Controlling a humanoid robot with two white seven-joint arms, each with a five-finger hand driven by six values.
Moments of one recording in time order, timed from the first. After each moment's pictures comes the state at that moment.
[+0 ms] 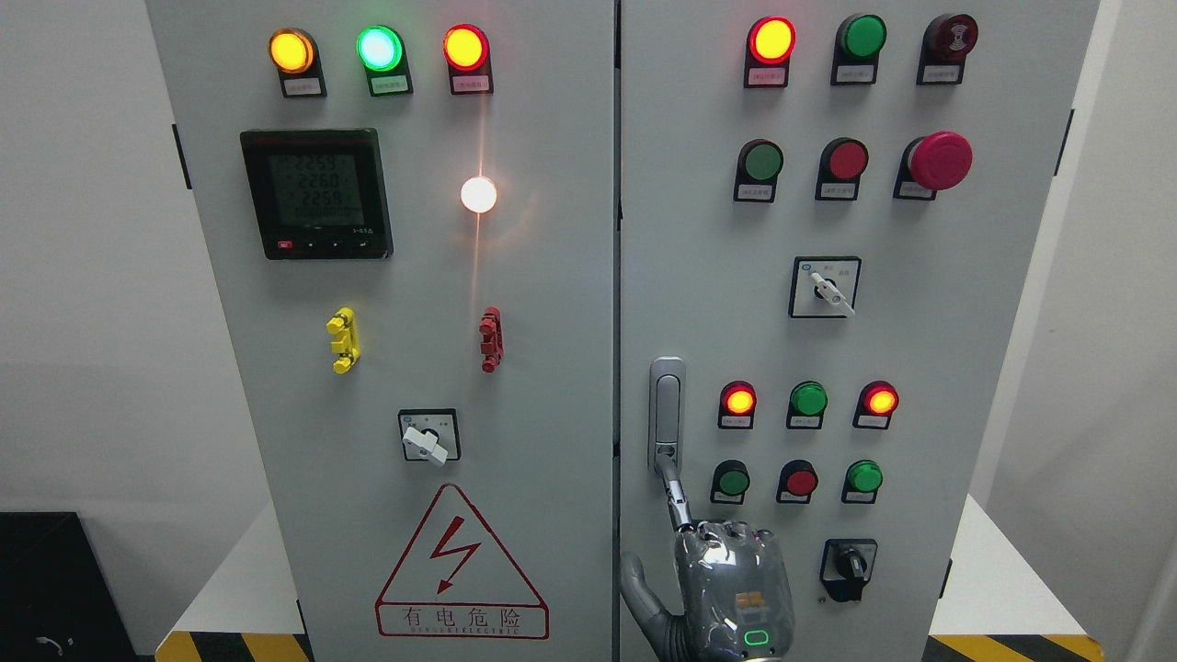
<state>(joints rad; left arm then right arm) -0.04 -0.11 -0.13 -0.05 0.14 -0.06 -0.06 -0.27 0.14 0.34 -1.69 1.44 0.19 -0.16</state>
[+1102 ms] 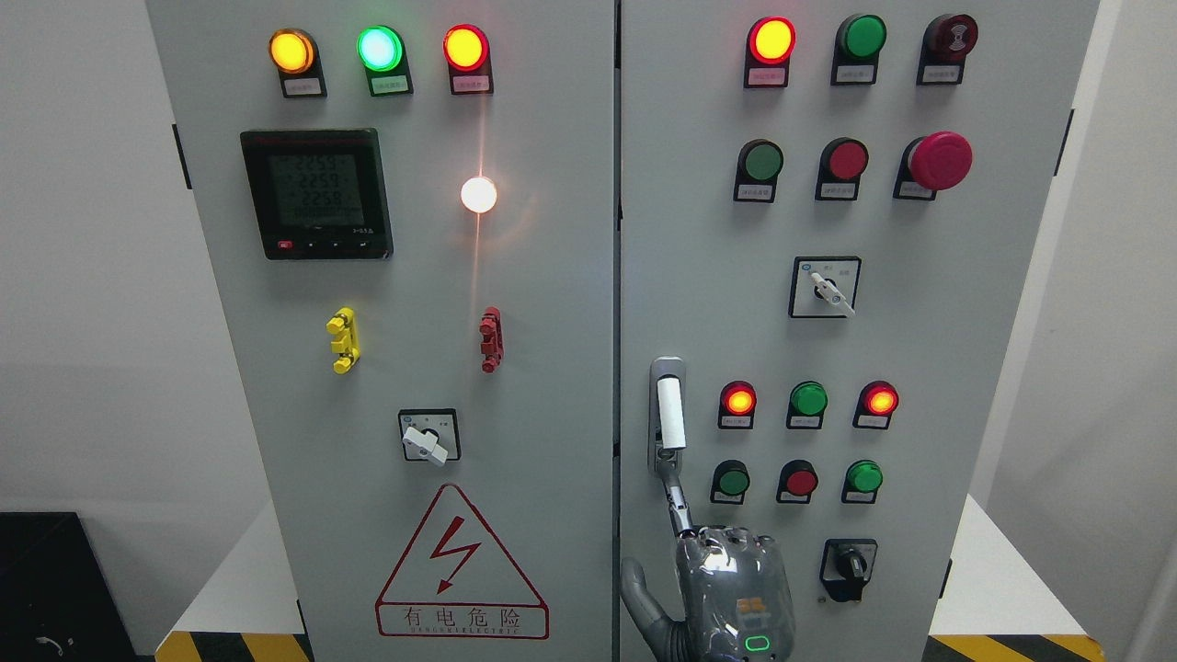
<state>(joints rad) -0.04 -0.11 -0.13 -0.05 0.14 -0.06 -0.06 -0.26 0.14 0.33 -1.69 1.44 0.19 -0.16</state>
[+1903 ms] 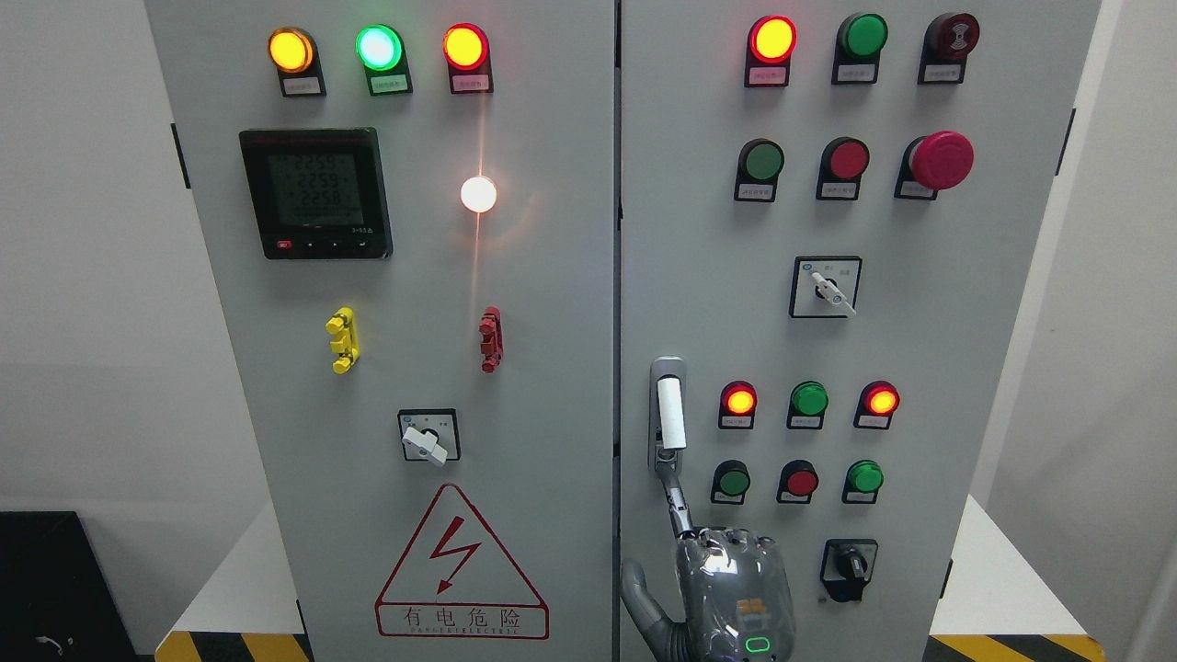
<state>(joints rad) -0.04 -0.11 -0.13 -0.05 0.14 -0.06 -0.06 -0.26 0.14 0.33 -1.69 1.44 0.19 -0.16</state>
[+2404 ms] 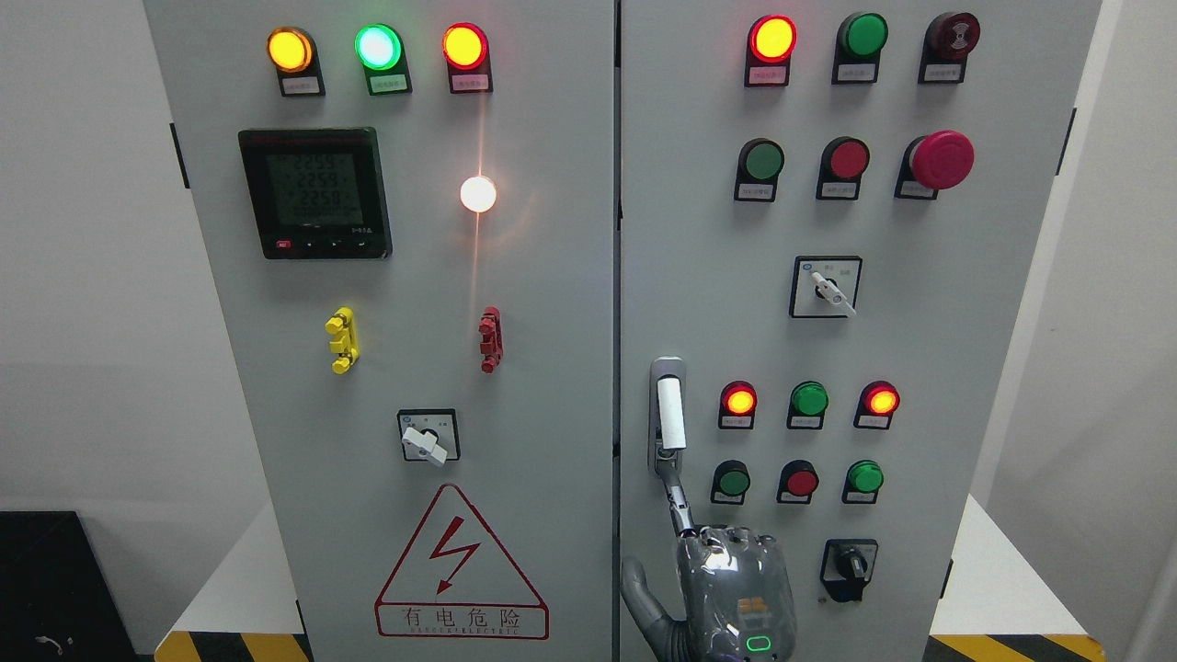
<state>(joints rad) -0.04 -0.11 -0.13 -0.05 0.14 -0.06 -0.06 -0.26 0.14 0.34 -1.70 1.44 0.19 -0.16</state>
